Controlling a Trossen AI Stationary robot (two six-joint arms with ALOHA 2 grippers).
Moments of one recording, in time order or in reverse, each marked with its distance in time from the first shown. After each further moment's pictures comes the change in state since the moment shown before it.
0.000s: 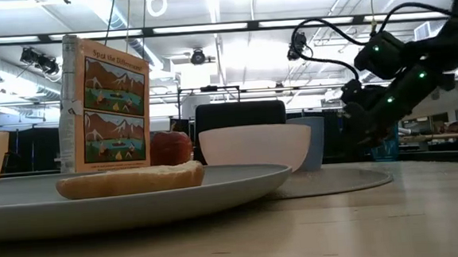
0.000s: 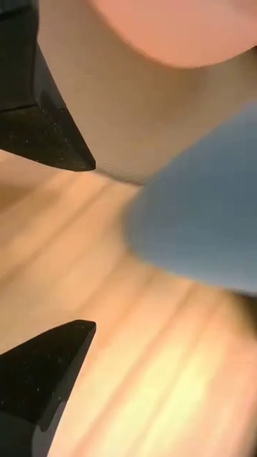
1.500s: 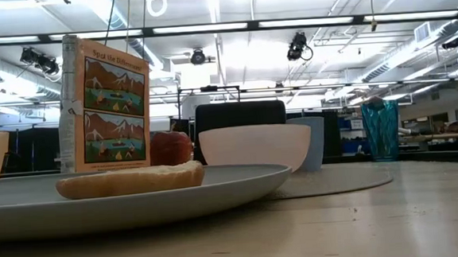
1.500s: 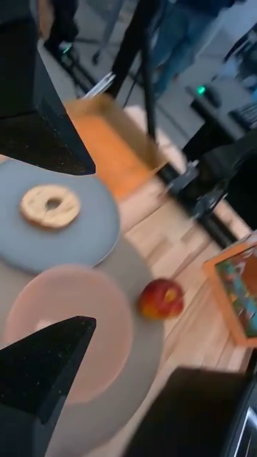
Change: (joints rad) left arm 0.165 -0.119 0.210 -0.153 -0.282 0.405; right arm 0.613 0.008 1.106 -0.979 0.161 0.530
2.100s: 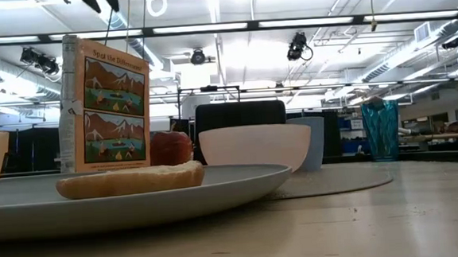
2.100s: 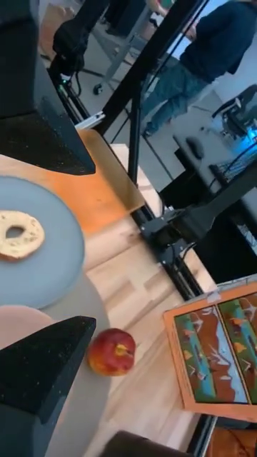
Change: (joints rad) left arm 0.692 0.017 0.068 -0.401 0.229 0.060; right arm -0.022 0.060 0.000 0.235 -0.079 -0.179
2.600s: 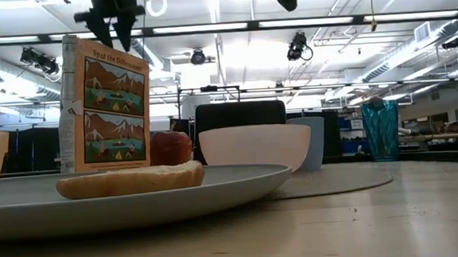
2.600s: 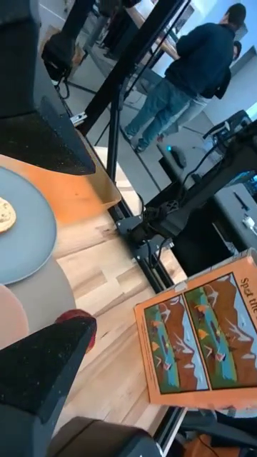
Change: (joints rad) left arm 0.407 0.179 0.000 0.085 0.376 0.272; right arm -0.287 0.000 0.000 0.072 -0.323 -0.116
